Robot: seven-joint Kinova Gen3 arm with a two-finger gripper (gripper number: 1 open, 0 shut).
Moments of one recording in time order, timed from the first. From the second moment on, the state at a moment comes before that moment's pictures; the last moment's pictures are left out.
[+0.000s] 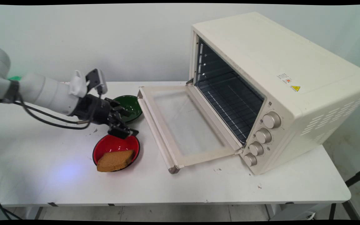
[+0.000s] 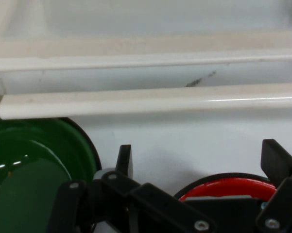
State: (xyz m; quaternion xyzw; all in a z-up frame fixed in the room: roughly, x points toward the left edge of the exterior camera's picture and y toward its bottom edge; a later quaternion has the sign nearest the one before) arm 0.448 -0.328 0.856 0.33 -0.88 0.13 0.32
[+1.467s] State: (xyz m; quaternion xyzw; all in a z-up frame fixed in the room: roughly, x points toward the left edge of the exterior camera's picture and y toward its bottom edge) arm 0.415 -0.358 0.810 0.34 -0.89 0.13 0.28
